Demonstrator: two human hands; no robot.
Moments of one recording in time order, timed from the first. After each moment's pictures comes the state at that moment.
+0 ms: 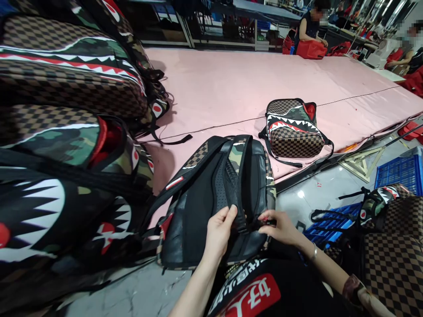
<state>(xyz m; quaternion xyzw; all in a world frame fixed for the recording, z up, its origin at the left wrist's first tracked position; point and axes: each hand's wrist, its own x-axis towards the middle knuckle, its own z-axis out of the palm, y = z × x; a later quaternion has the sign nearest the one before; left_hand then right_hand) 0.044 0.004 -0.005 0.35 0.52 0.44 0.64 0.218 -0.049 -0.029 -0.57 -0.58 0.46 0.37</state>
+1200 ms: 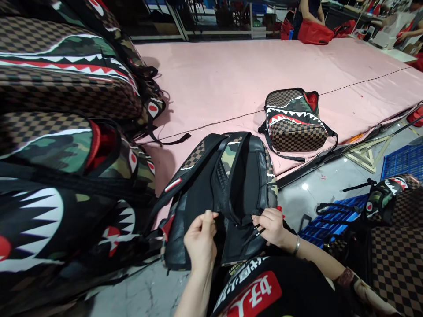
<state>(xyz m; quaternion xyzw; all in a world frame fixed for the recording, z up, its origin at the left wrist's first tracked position) 0.009 0.007 -0.024 0.29 0.58 0.57 0.51 0.182 -0.031 -0.055 -0.53 -0.74 0.03 0.42</state>
